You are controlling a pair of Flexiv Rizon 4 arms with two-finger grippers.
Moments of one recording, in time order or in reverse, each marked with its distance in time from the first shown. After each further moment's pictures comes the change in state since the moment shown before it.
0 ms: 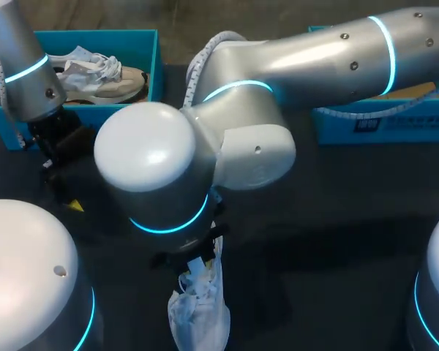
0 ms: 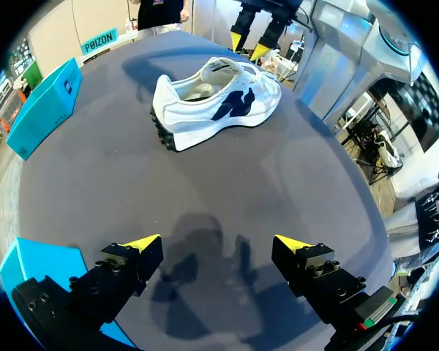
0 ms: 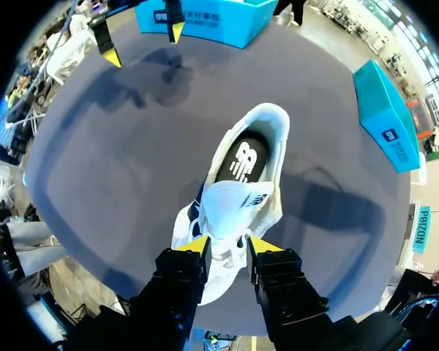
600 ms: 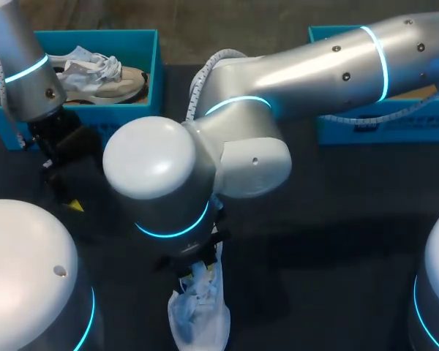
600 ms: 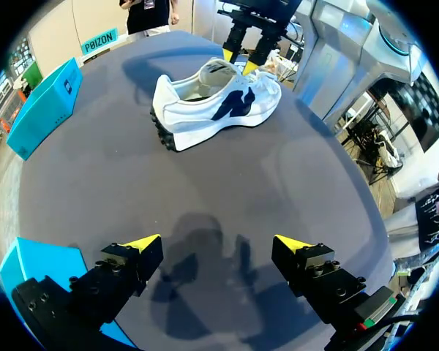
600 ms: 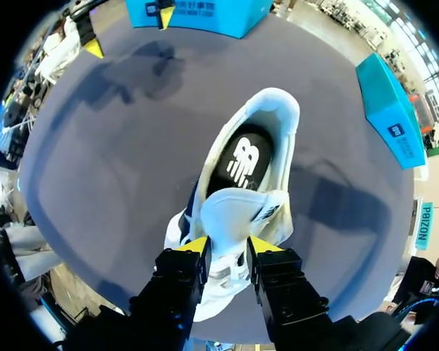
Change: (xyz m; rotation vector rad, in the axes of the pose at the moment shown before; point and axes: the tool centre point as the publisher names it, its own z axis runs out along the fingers) left arm 0.000 0.000 0.000 0.000 0.000 0.000; right arm -0.004 0.006 0.031 0.013 0.000 0.028
